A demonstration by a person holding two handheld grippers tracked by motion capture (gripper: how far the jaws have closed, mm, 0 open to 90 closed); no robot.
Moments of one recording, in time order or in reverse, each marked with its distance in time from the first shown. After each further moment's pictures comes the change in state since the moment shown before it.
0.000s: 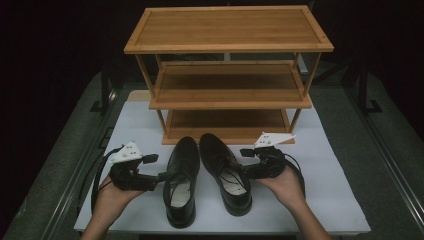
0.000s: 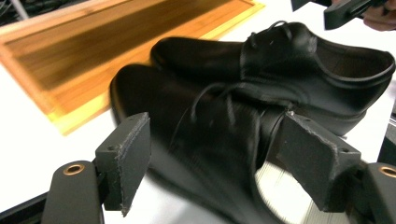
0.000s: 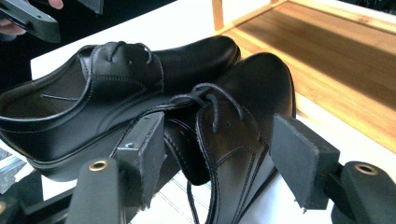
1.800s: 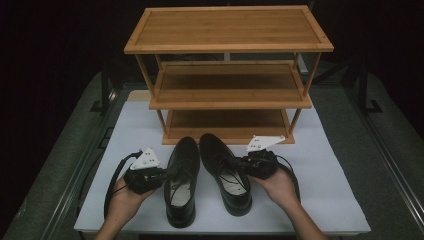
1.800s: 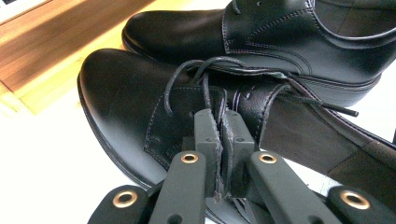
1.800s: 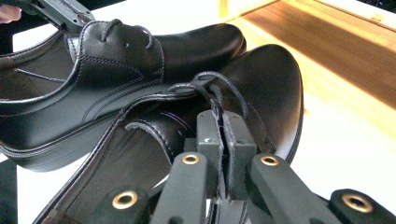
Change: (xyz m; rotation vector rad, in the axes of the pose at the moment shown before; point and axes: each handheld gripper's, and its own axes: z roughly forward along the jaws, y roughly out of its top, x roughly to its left) left arm -0.015 -0.008 0.022 0.105 0.012 0.100; right arm 0.004 -0.003 0.018 0.036 -0.022 -0.076
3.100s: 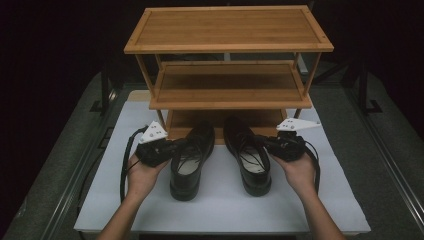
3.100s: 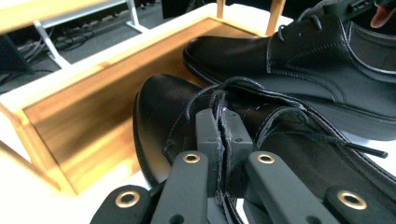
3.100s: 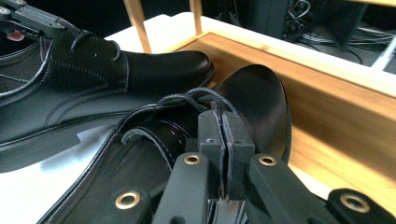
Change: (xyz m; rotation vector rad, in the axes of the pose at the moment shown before) left arm 0.031 0.056 0.029 -0.189 0.095 -0.055; right arm -0.052 0.006 -0.051 -0.132 -0.172 0.128
